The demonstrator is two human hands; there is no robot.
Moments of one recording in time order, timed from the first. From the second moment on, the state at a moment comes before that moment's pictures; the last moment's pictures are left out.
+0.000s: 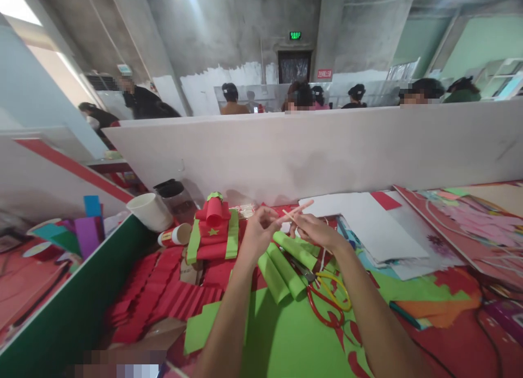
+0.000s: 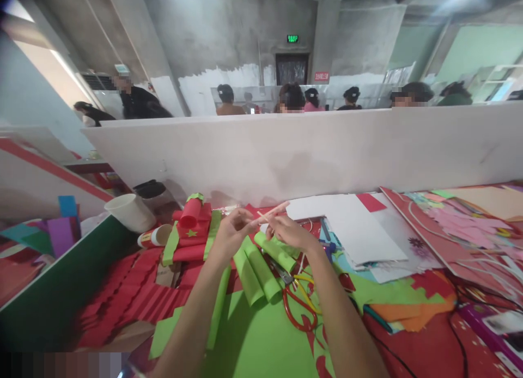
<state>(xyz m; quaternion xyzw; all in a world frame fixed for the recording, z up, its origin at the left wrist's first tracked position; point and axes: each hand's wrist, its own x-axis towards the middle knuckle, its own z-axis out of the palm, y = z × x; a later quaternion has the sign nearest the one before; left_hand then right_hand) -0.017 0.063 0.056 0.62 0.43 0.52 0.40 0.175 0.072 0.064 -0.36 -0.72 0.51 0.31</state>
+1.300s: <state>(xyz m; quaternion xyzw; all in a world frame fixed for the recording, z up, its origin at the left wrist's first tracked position) -0.059 0.026 0.093 0.71 0.35 0.25 0.56 0.207 0.050 0.113 -0.39 -0.87 0.08 0.30</state>
